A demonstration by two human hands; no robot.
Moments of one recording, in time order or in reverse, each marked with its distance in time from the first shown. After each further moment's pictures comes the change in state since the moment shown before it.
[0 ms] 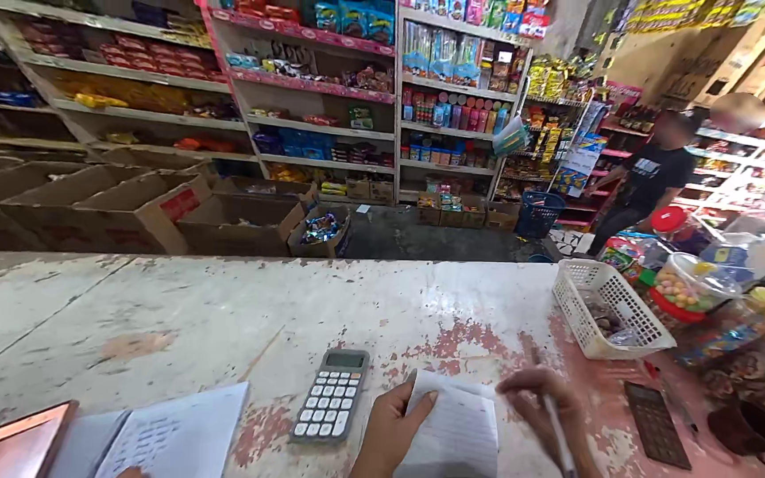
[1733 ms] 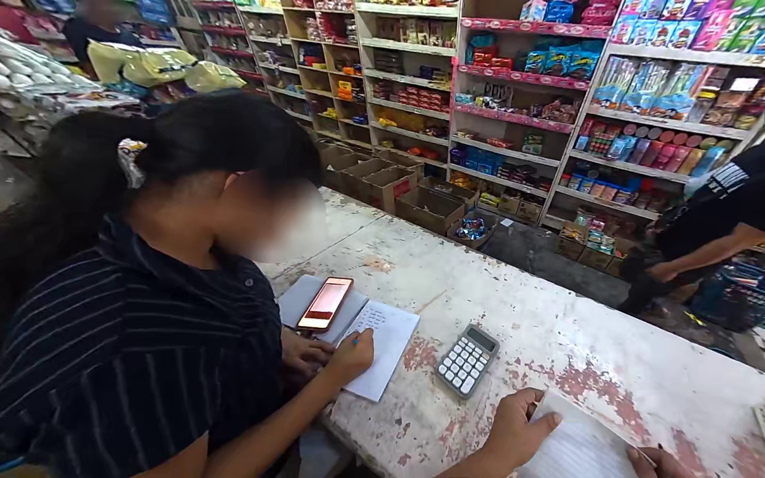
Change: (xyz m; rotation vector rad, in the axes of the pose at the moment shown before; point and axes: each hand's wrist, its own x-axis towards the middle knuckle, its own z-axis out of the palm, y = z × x) left_hand 0.010 -0.080 0.010 -0.016 0.121 0.013; right_hand 0.032 0.004 -0.003 -0.213 -0.369 0.536
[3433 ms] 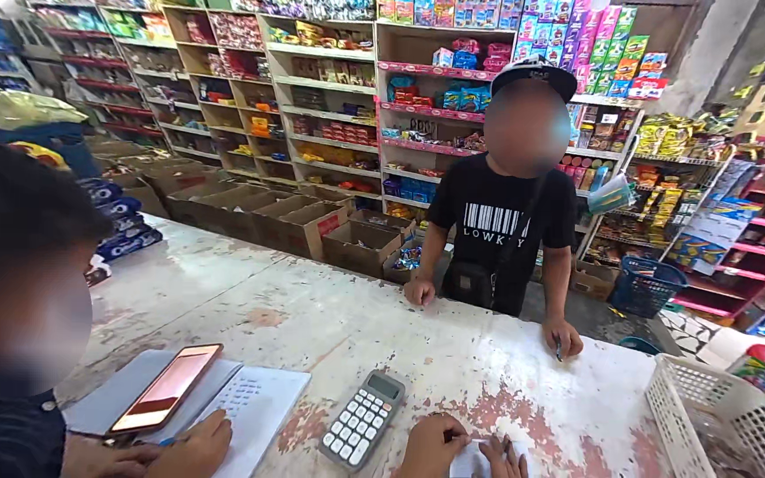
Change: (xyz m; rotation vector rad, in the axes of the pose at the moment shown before) left_hand 0.078 -0.049 0.018 0.697 -0.041 0.054; right_hand 0.017 0.031 0.061 -0.363 -0.156 -0.105
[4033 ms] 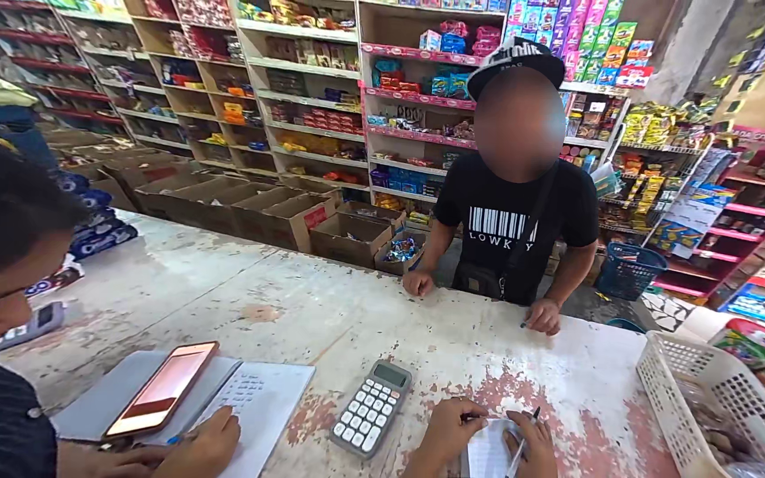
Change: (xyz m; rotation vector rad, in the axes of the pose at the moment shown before) left_hand 0.013 -0.003 0.011 -0.235 -0.052 0.149; right_hand 0.046 0.120 0.073 -0.027 0.344 -0.077
